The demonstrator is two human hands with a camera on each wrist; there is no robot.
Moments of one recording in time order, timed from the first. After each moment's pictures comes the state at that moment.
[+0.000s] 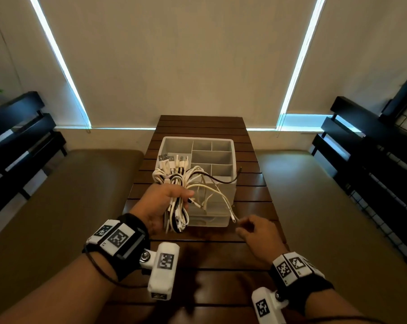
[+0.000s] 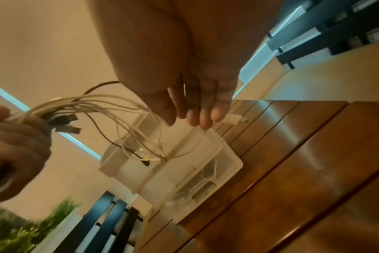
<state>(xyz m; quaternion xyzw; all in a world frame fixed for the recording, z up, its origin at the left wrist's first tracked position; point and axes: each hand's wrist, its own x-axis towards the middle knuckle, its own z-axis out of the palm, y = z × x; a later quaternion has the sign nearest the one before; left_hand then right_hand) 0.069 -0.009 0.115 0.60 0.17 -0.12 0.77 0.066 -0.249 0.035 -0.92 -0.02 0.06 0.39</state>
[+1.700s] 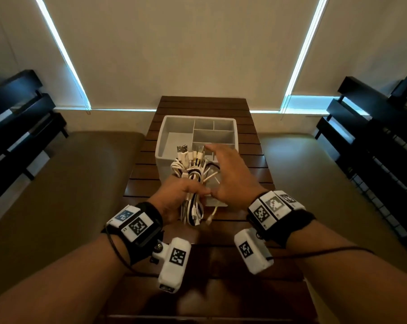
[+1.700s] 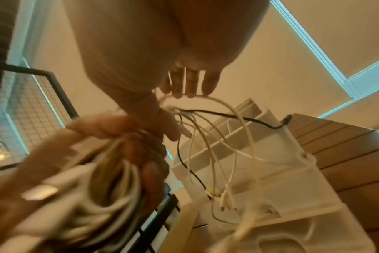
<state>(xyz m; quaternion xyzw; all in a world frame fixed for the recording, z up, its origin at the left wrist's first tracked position) 0.048 -0.034 0.100 0.61 0.07 -0.16 0.78 0.084 -0.187 0.119 -0.91 -0.27 -0.01 0.32</state>
